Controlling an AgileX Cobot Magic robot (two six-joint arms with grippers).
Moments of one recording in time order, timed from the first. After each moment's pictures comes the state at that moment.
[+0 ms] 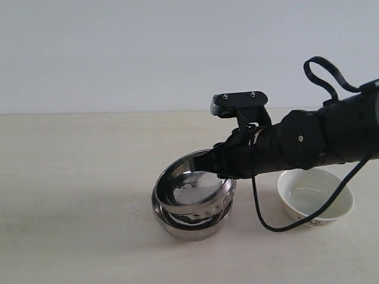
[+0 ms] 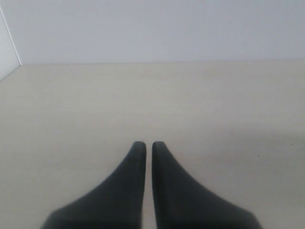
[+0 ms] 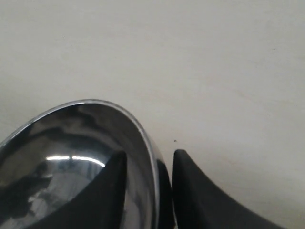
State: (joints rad) left arm 0.04 0.00 0.00 0.12 0.31 -0.07; right arm 0.58 1.76 -0.96 0.28 0.01 -0.05
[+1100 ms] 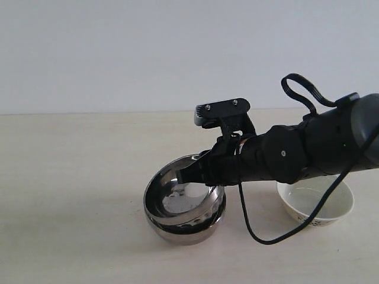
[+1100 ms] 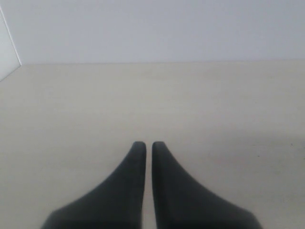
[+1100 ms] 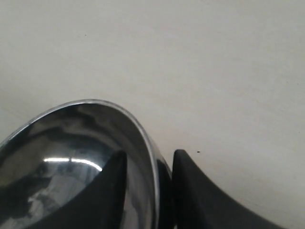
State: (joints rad) left arm 0.04 0.00 0.00 0.12 0.31 -0.07; right arm 0.64 1.81 -0.96 0.28 -0.07 -0.10
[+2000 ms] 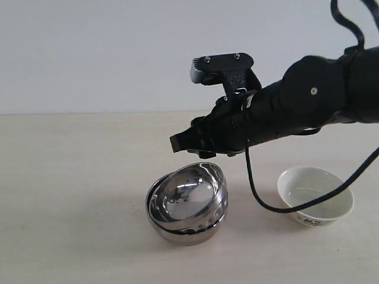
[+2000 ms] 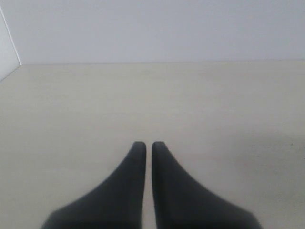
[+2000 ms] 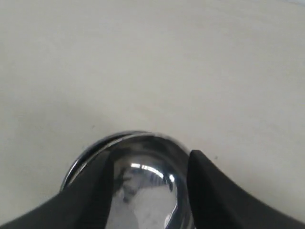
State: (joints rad) left arm 0.04 0.00 0.00 0.12 0.31 -0.07; right arm 0.64 1.63 -1.06 0.28 0.23 -0.13
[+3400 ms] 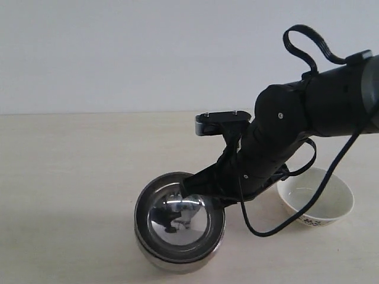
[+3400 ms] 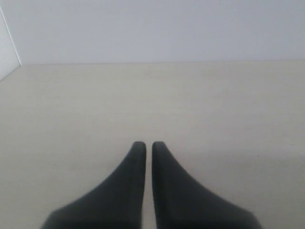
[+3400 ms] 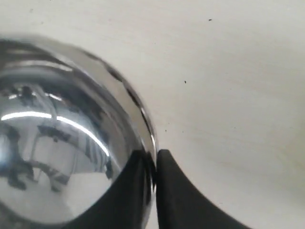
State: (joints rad) left arm 0.04 0.00 0.00 0.12 0.31 -0.07; right arm 0.64 1.76 -1.09 0.14 0.55 0.16
